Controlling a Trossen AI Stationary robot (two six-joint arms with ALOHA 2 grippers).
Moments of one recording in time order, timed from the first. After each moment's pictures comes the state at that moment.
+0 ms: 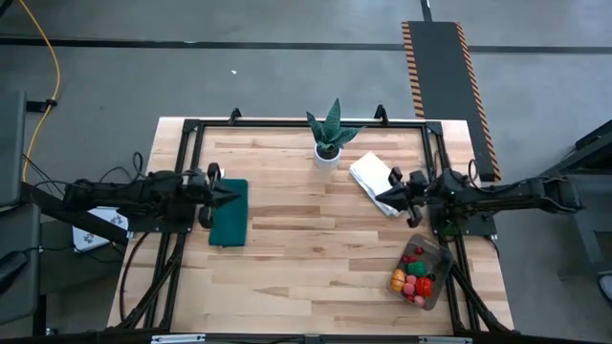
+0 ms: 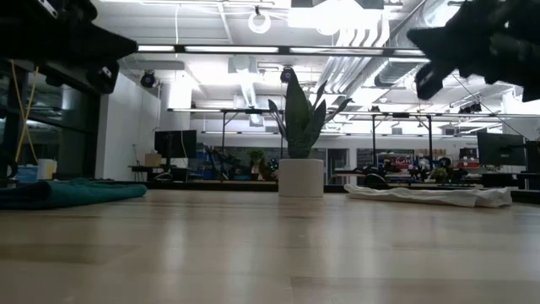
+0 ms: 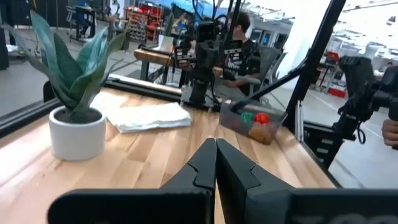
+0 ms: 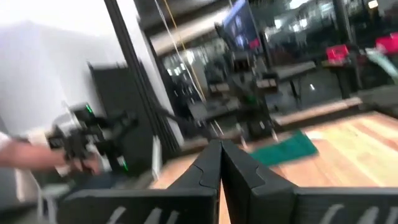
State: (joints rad) left arm 0.09 0.16 0.14 0.00 -0.05 -0.21; right arm -0.14 0.63 0.01 0.85 -0.30 0.37
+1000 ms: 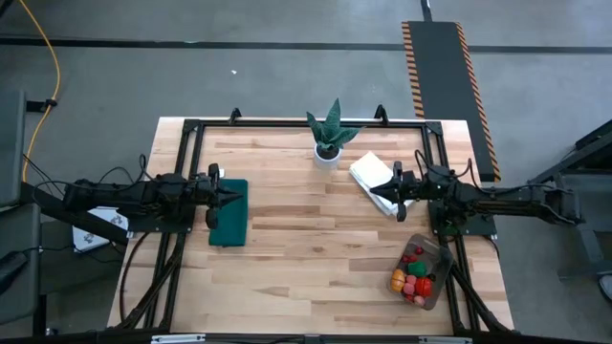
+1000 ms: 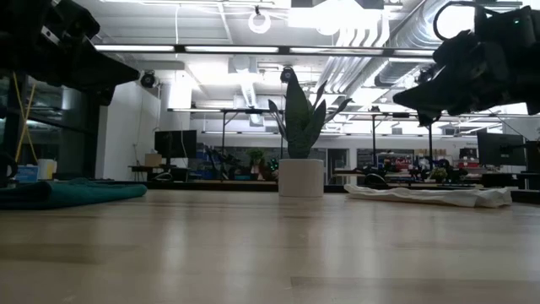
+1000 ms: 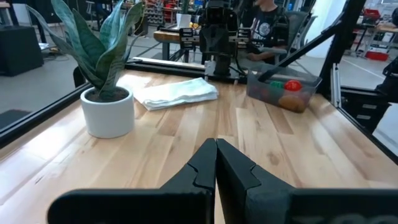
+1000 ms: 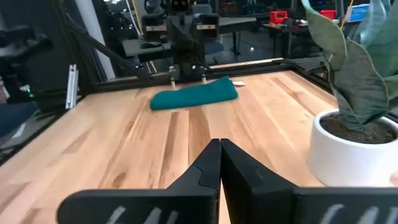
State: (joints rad) left arm 0.09 0.16 0.10 -0.08 -0.13 -0.11; right arm -0.31 0.63 0.01 0.53 -0.29 0.06
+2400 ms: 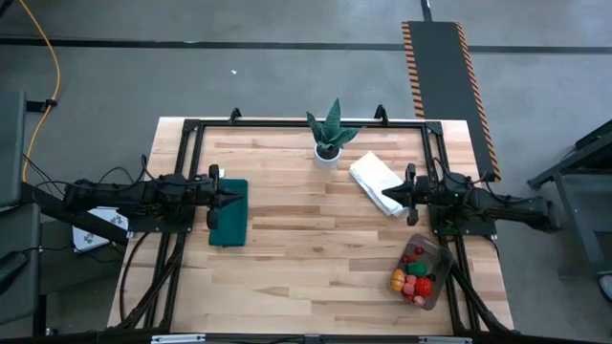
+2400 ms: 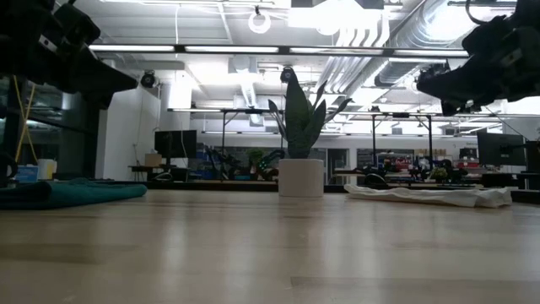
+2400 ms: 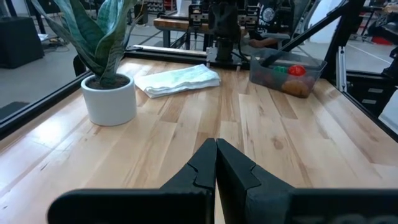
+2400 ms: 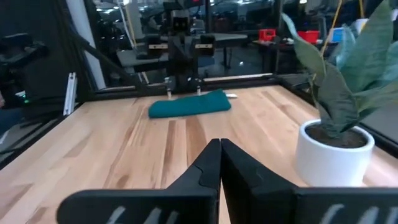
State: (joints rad) left arm 0.09 0.16 0.10 -0.13 -0.12 -0.09; right arm -0.17 0.07 0.01 0.03 -0.10 0.04
